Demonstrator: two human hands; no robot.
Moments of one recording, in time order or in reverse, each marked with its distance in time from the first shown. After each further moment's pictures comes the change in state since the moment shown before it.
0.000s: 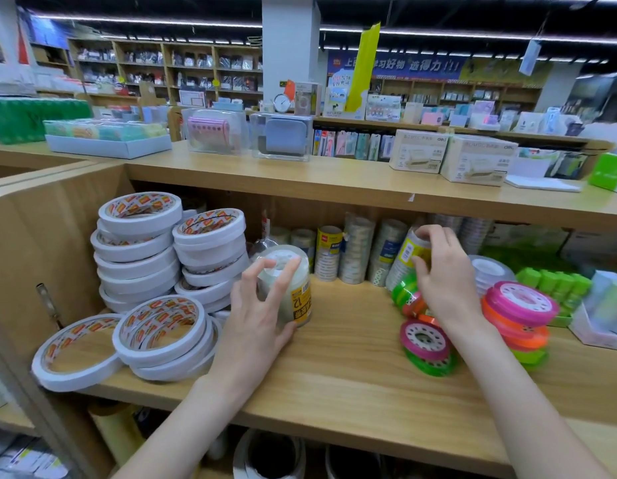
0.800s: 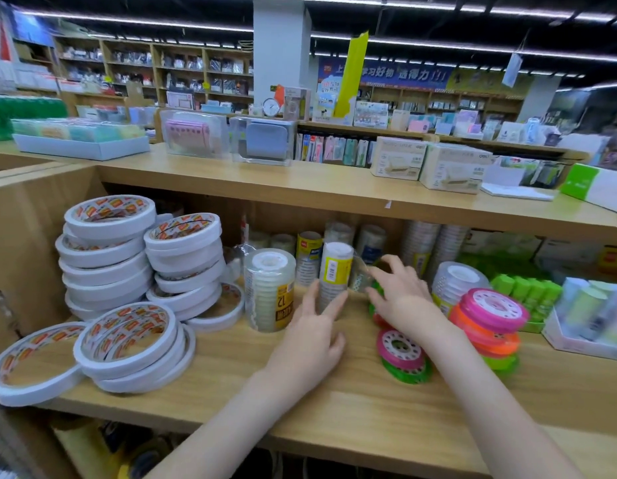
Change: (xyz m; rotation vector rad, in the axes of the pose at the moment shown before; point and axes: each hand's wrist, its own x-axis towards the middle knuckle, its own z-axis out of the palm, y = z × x) left_hand 0.023 0.068 0.050 -0.167 -0.474 -0.105; right_hand -0.001 0.003 0.014 -0.339 -0.580 0.037
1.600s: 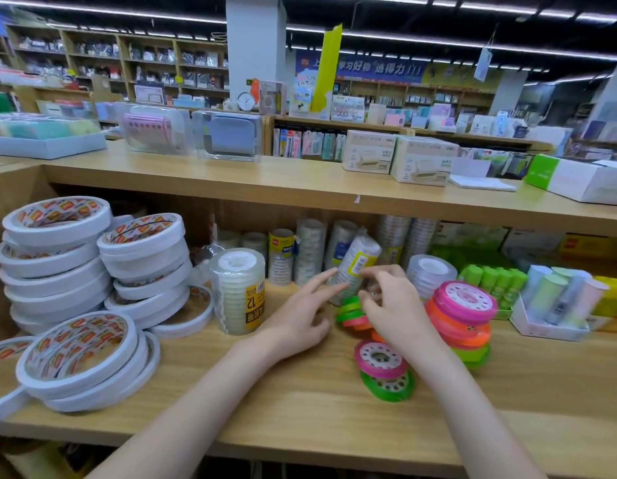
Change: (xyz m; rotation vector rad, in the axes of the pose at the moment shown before) left_hand 0.047 -0.008 0.008 -0.202 -0.168 0.239; right_hand -0.032 0.008 -0.003 0.474 0.263 0.003
